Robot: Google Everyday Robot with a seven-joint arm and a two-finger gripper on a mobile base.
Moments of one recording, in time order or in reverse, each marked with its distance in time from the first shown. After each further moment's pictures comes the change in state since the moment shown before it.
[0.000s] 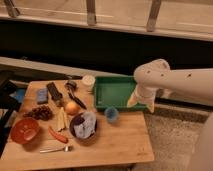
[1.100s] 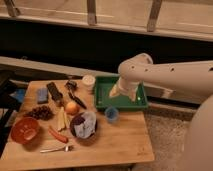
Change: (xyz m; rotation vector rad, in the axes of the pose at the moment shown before) arm -0.028 0.100 -0.016 -0.146 -0.117 -0.141
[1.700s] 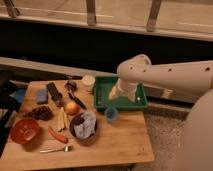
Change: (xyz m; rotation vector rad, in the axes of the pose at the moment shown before) arm 0.004 0.013 0.014 -0.005 0.027 -0.083
